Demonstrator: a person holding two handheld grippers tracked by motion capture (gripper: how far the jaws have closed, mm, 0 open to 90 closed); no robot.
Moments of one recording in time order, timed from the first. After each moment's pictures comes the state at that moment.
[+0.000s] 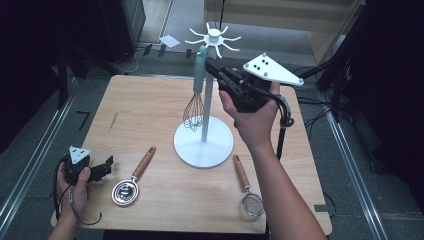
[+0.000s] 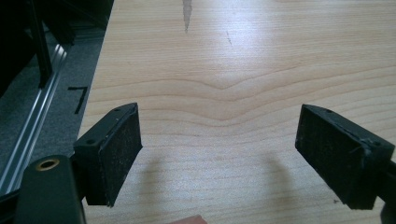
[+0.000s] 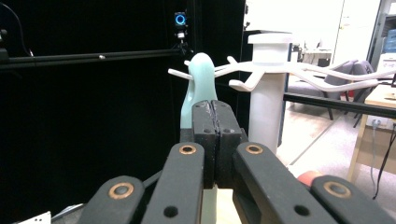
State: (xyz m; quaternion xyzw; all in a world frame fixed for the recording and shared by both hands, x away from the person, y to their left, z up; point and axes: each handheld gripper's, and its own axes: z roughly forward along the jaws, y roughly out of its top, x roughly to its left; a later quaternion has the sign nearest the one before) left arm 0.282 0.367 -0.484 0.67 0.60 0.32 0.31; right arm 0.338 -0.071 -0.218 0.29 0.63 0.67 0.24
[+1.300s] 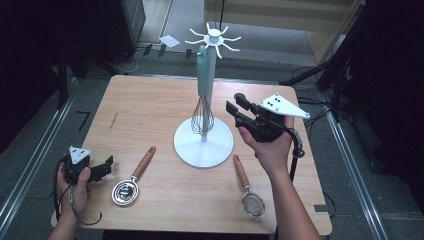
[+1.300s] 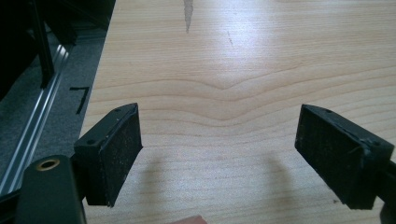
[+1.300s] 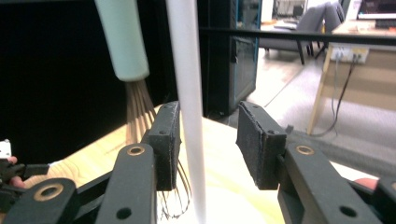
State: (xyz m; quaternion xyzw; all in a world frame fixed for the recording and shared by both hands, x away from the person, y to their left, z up) left arm 0.281 0.367 -0.484 0.67 0.60 0.32 0.31; right arm 0.327 -0.122 -0.302 0.38 0.67 0.59 0.23
